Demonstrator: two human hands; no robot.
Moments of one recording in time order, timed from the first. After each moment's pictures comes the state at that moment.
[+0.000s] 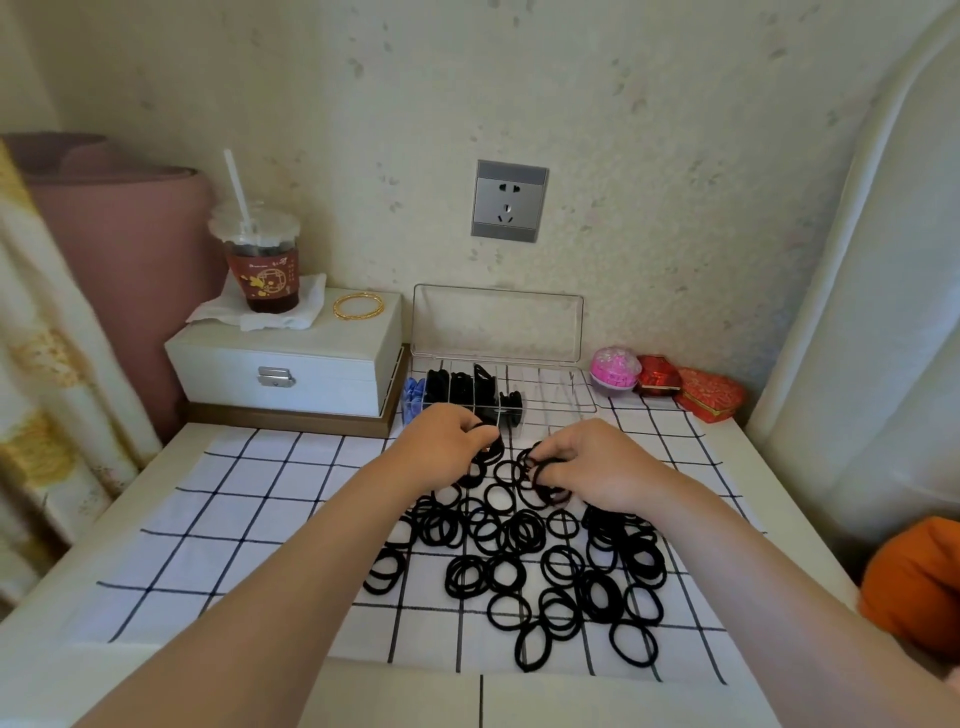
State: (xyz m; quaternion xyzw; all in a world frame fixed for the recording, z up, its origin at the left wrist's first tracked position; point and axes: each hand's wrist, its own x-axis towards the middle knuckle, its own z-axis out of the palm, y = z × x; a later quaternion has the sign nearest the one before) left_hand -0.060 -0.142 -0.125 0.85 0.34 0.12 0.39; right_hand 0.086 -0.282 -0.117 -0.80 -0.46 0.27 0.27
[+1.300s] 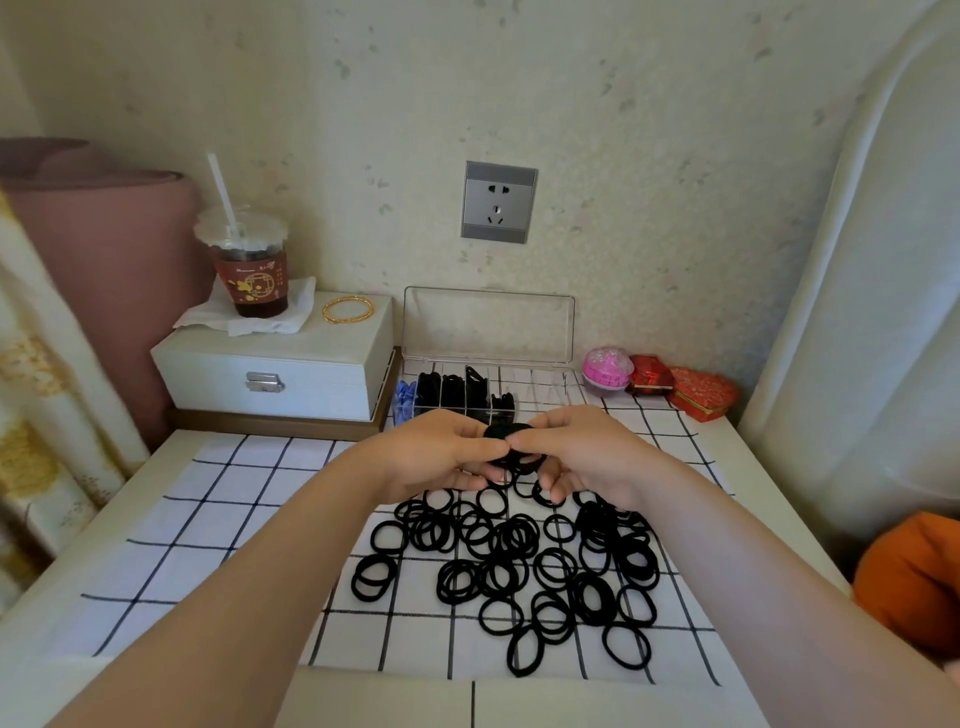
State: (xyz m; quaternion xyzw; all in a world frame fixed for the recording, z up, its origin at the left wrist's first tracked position) left_hand -0.067 -0.141 -0.115 0.67 0.24 0.01 0.71; right_hand 0.072 -0.276 -0.094 -0.72 -0.32 0.42 0.46
